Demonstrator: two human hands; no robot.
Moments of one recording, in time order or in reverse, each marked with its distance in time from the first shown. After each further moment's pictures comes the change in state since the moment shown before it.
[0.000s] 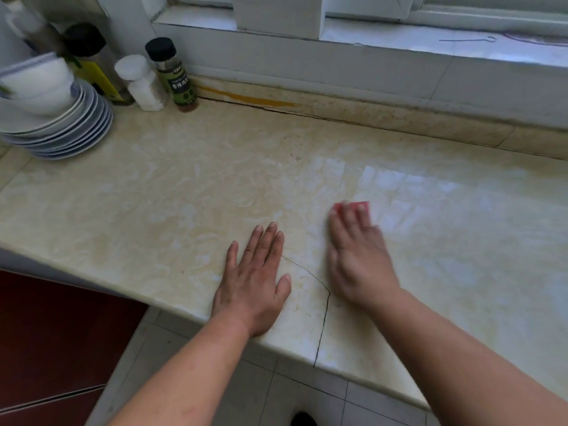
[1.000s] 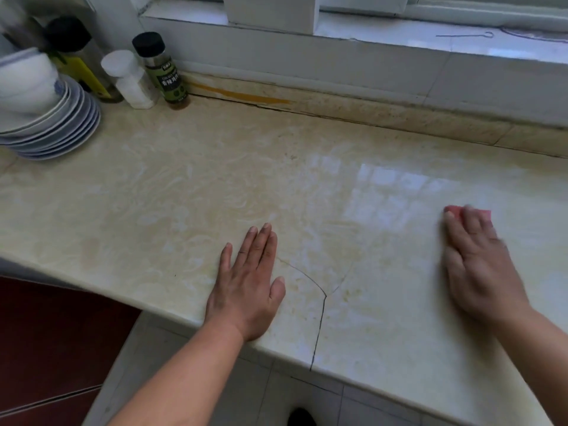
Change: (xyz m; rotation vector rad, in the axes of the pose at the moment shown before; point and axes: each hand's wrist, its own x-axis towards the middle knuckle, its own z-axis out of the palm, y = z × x) left_hand 0.001 0.000 -0.002 -0.044 0.023 -0.006; right_hand -0.045 0.156 -0.041 0.015 0.148 0.254
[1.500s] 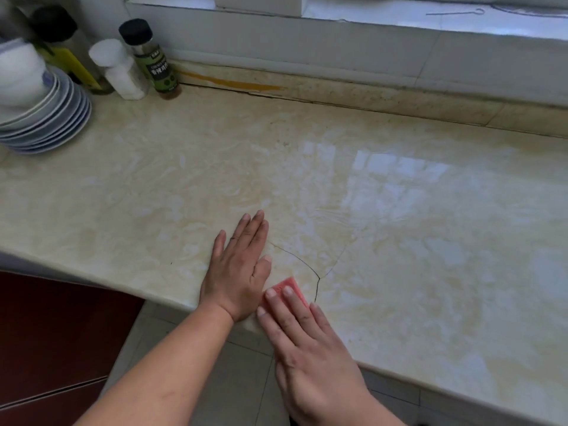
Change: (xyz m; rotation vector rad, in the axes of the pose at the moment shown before) left_hand 0.002 -0.014 0.008 -0.223 0.107 0.061; right_hand -0.153 -0.193 0.083 0.064 -0.160 -0.587
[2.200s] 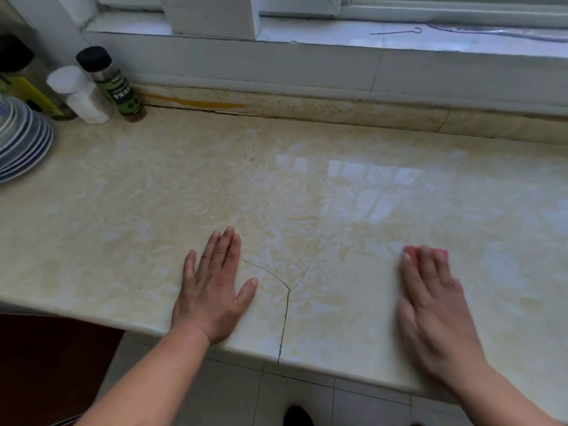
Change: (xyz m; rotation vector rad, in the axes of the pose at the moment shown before) left_hand 0.000 0.007 0.006 0.226 -0.029 -0.033; right_hand -0.068 0.173 -0.068 -0.101 0.125 0.616
